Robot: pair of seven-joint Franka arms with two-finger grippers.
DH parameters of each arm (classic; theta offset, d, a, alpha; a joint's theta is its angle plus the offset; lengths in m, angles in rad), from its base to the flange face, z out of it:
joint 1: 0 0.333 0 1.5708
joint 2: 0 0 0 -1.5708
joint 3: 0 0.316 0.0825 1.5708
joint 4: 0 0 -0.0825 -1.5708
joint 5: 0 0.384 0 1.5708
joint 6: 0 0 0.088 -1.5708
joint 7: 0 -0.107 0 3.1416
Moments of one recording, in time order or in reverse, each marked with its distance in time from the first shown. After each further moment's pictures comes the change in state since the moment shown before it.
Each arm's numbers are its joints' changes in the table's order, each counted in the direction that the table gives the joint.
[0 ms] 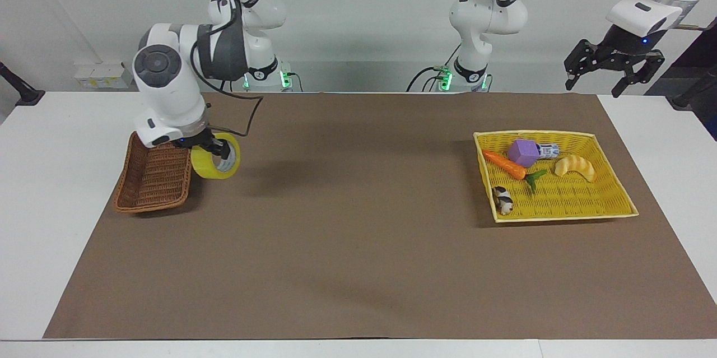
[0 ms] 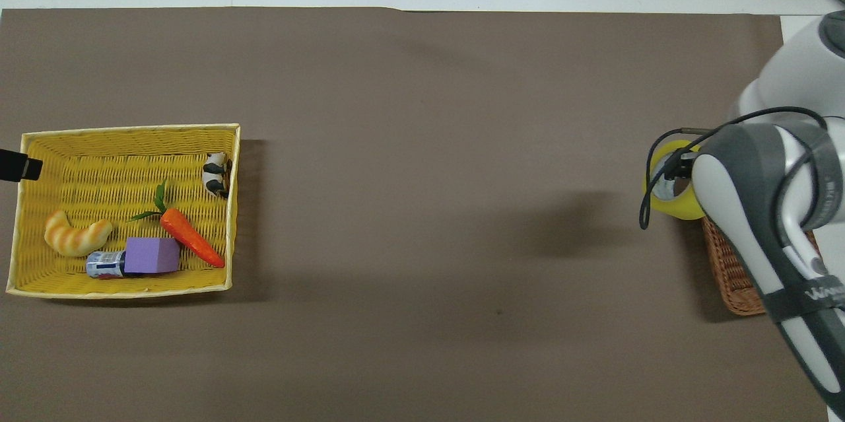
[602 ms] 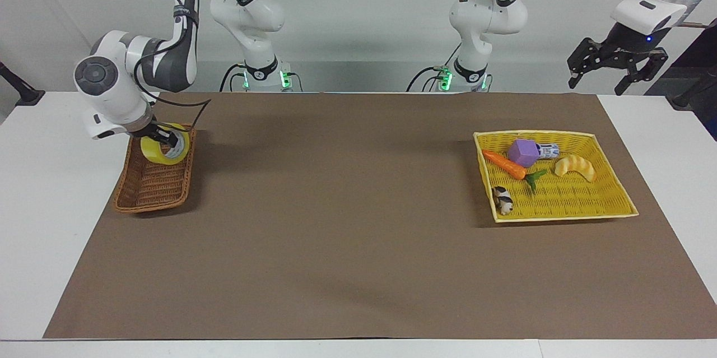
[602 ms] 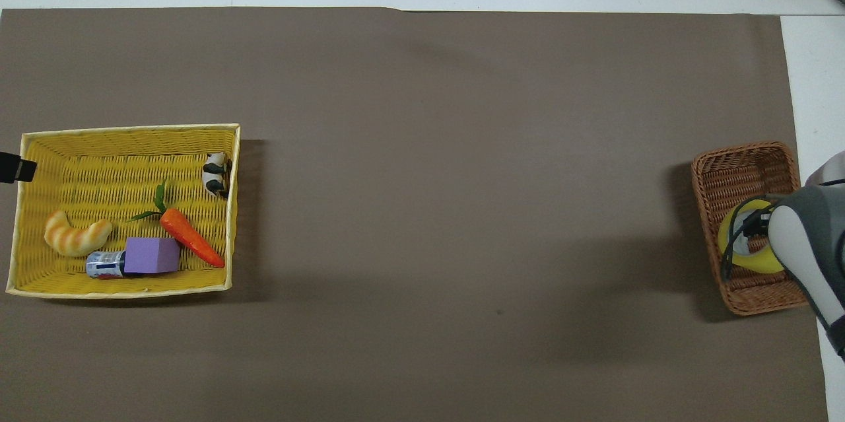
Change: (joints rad) left arm 0.009 0.001 -0.004 0.000 0.000 -0.003 0.000; right arm -0.235 0.095 0.000 -0.335 -0.136 0.226 0.172
